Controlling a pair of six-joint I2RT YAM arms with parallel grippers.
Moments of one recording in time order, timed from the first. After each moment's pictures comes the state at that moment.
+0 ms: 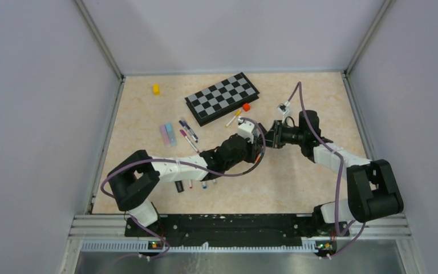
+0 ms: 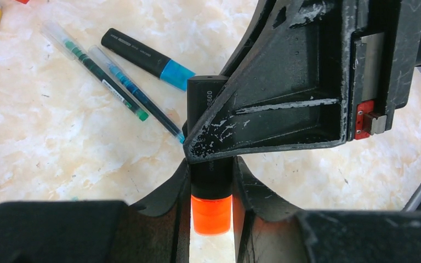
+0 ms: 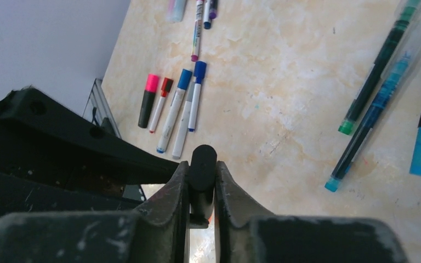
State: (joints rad) left arm -1.03 1.64 0.91 0.38 -0.22 -0.44; right arm 0.24 1.38 0.64 0.25 -0.87 0.47
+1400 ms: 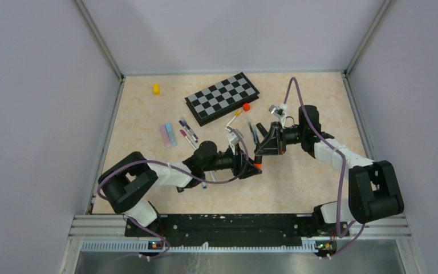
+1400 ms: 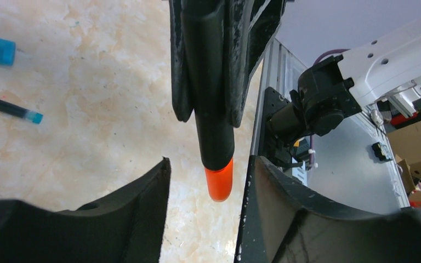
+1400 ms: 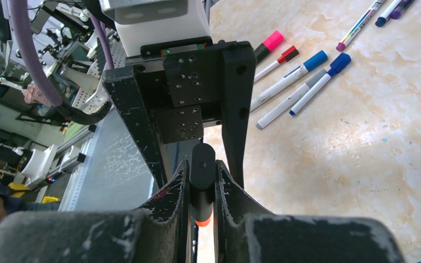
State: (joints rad) left arm -0.89 1.58 0.57 0.91 0.52 -0.57; right arm 0.24 1.38 0.72 0.13 -1.41 0.13
